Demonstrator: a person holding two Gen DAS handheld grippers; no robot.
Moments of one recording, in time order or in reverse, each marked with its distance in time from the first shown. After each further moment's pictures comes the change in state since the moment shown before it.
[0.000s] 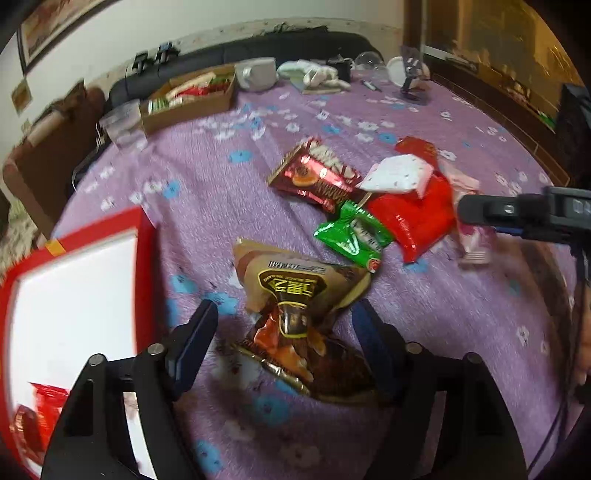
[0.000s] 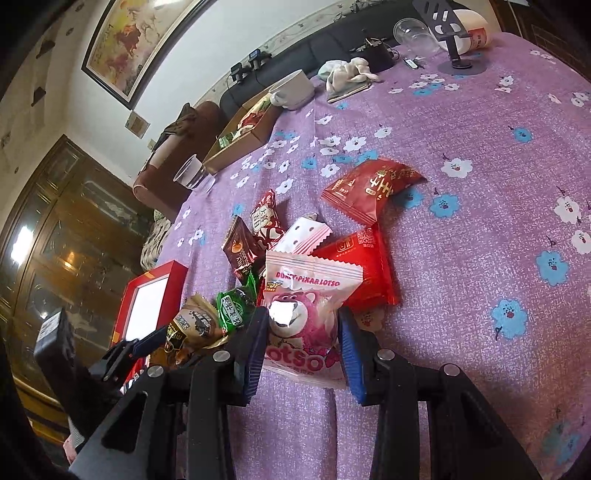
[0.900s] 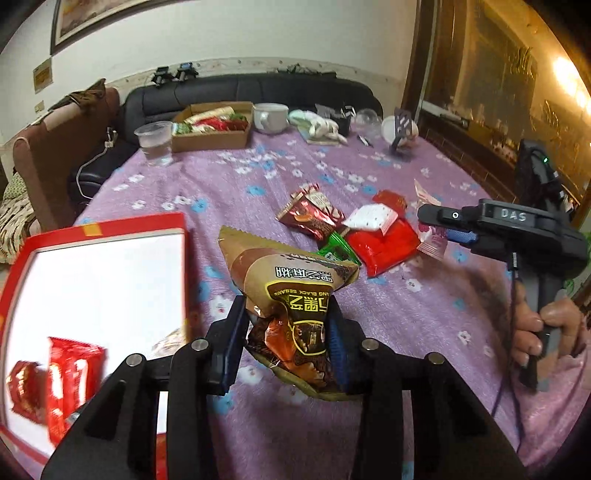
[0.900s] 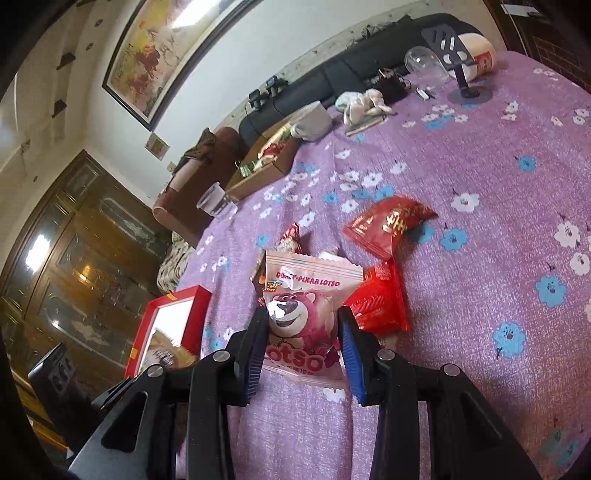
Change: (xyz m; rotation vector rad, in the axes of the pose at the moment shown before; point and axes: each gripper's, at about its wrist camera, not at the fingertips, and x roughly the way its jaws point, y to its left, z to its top) left arm -0.081 0.022 -0.026 -0.105 -0.185 -0.061; right arm -0.022 0.006 0.004 -0.014 -0.136 0.078
